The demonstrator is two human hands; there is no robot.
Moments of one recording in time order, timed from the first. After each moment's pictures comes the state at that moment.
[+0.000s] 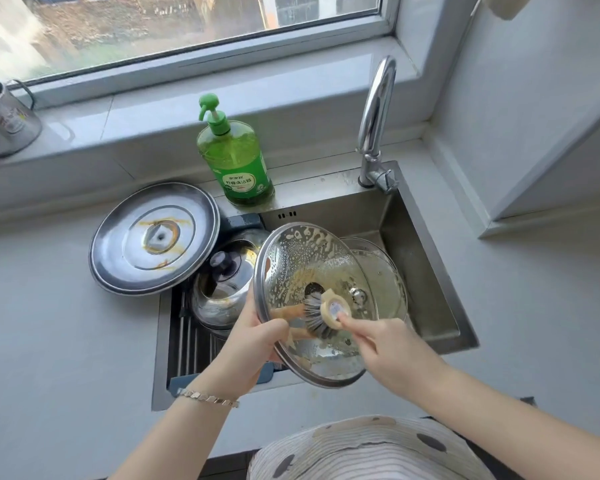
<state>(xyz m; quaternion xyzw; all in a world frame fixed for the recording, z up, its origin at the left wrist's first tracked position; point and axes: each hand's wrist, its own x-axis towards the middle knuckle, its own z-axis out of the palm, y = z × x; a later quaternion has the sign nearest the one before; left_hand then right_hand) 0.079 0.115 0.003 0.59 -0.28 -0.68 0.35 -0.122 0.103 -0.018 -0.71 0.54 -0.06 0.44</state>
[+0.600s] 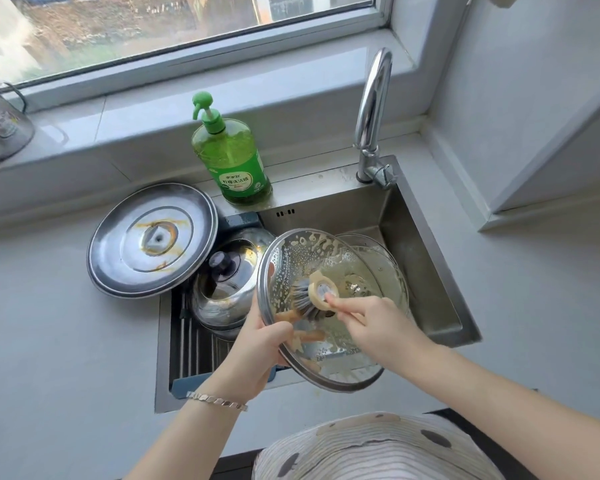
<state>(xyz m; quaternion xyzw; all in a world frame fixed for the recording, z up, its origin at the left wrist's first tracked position) 0.073 0.116 -0.003 0.55 -0.27 -0.71 0.35 -0.106 0.086 -0.017 -0.66 0.55 -0.11 0.50</state>
